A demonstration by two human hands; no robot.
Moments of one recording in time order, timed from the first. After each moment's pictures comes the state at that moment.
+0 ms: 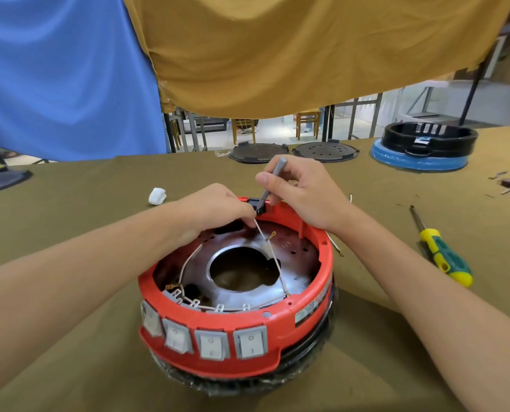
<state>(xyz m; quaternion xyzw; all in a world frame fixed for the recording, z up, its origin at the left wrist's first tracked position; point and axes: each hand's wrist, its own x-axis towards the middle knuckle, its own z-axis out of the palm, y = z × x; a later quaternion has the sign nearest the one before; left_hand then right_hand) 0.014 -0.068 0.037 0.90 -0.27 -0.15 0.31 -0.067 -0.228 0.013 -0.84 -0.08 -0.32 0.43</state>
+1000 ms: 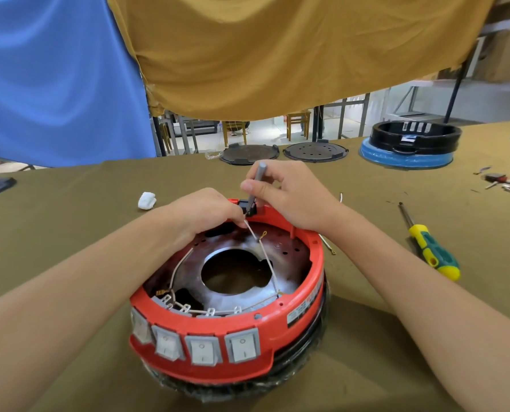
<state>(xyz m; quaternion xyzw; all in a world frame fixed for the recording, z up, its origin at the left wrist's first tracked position) 0.012 -0.072 0.038 0.90 -0.24 -0.16 0.32 -0.078 -0.218 0.023 -0.89 -0.06 -0.29 0.33</state>
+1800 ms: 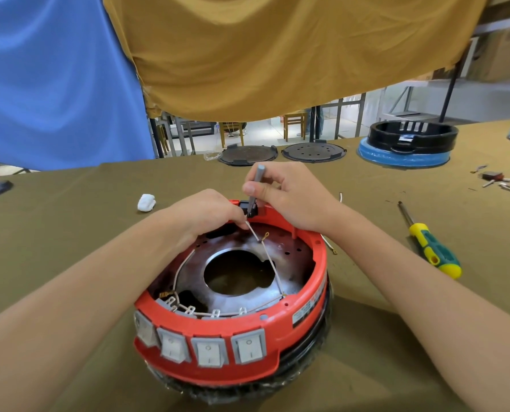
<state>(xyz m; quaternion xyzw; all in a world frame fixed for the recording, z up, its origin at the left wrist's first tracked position) 0.012 -0.072 0.037 0.90 -0.24 -0.16 0.32 -0.076 -0.215 0.022 -0.89 -0.06 -0.29 0.35</state>
